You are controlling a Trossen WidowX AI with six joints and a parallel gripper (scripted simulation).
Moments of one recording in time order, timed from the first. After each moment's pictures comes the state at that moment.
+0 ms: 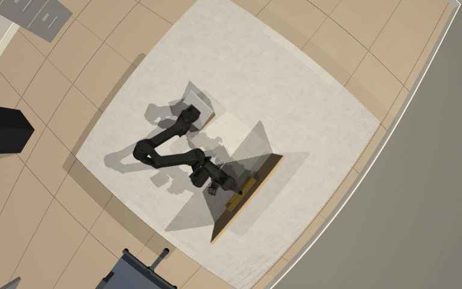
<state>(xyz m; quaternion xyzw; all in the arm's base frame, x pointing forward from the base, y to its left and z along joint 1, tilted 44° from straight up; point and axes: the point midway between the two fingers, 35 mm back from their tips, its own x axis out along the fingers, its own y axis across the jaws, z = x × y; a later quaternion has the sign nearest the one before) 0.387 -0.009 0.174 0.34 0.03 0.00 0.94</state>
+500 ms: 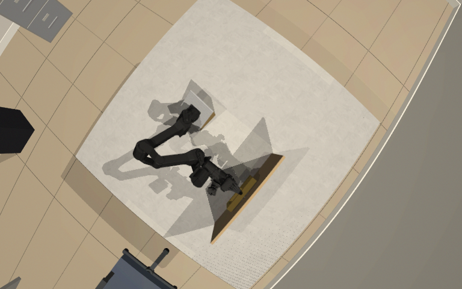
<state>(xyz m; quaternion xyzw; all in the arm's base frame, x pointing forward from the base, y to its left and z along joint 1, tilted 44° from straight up) 0.387 -0.009 0.174 0.38 0.03 0.00 0.93</state>
